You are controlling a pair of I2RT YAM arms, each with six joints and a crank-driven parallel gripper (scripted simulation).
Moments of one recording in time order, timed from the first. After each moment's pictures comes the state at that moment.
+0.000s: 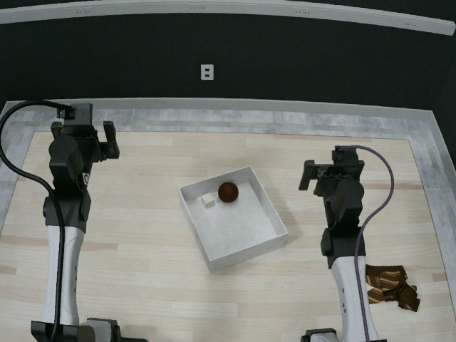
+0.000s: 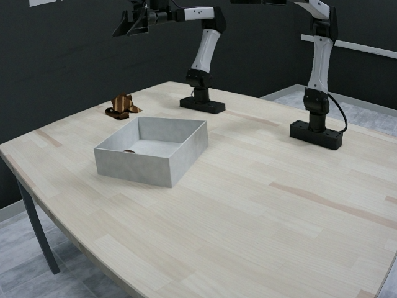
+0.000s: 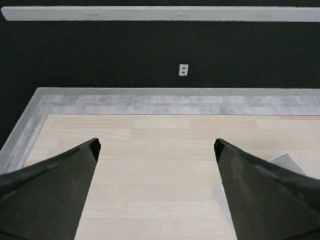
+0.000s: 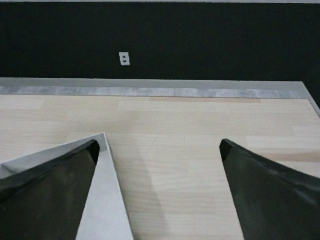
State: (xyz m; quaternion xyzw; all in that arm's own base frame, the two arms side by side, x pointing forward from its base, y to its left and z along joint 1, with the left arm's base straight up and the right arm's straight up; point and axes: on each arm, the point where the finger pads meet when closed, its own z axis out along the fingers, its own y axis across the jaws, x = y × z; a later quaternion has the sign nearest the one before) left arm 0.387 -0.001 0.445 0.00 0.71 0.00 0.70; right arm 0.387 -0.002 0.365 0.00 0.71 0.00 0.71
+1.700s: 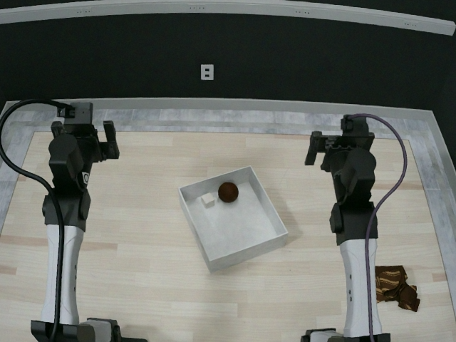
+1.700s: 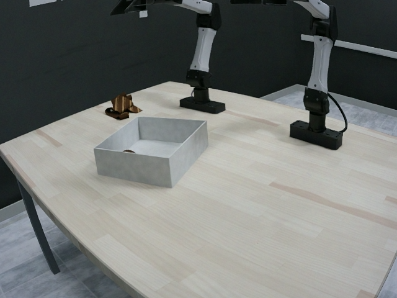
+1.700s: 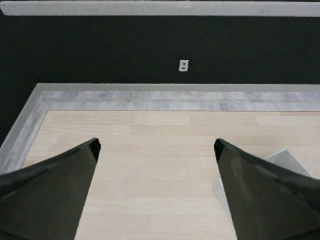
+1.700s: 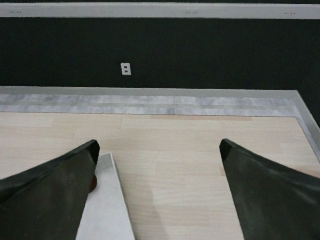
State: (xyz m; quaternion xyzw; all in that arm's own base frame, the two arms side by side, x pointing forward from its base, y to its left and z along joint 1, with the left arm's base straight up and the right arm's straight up) left arm 0.386 -0.001 0.443 0.00 0.72 0.00 0.70; right arm 0.391 -0.002 0.452 0.00 0.70 0.00 0.71
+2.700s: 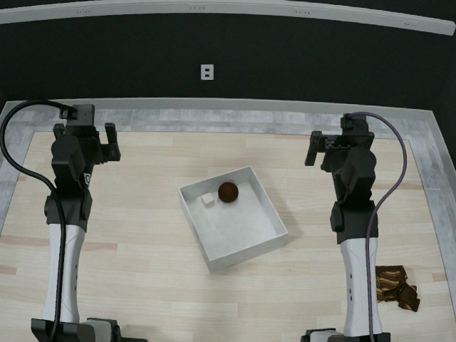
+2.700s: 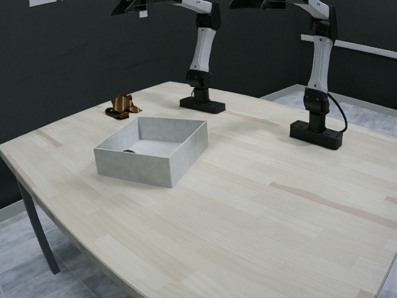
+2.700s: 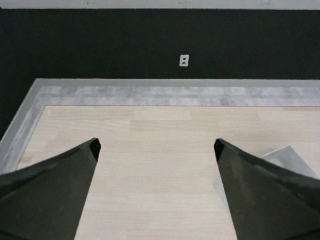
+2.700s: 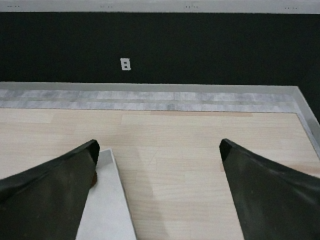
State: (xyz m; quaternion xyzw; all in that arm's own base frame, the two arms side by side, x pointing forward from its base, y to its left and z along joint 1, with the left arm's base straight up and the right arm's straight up) left arm 0.391 -0.001 0.428 0.00 0.73 0.00 0.69; right arm 0.390 -0.002 0.451 0.00 0.71 0.00 0.70
